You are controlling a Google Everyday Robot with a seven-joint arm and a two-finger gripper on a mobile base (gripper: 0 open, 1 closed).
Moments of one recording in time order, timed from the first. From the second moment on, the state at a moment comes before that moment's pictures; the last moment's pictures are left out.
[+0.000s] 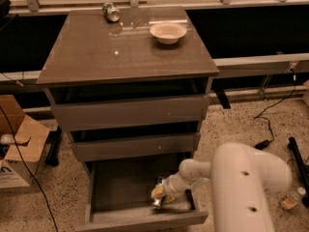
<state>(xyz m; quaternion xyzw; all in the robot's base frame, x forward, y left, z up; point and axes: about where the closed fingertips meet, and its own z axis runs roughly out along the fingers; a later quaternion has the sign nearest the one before) 0.537 -0.035 0.207 -0.06 -0.95 -0.29 0.05</state>
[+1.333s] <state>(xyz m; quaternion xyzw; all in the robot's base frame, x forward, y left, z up) 0.481 -0.100 0.550 0.14 -0.91 -0.37 -0.14</state>
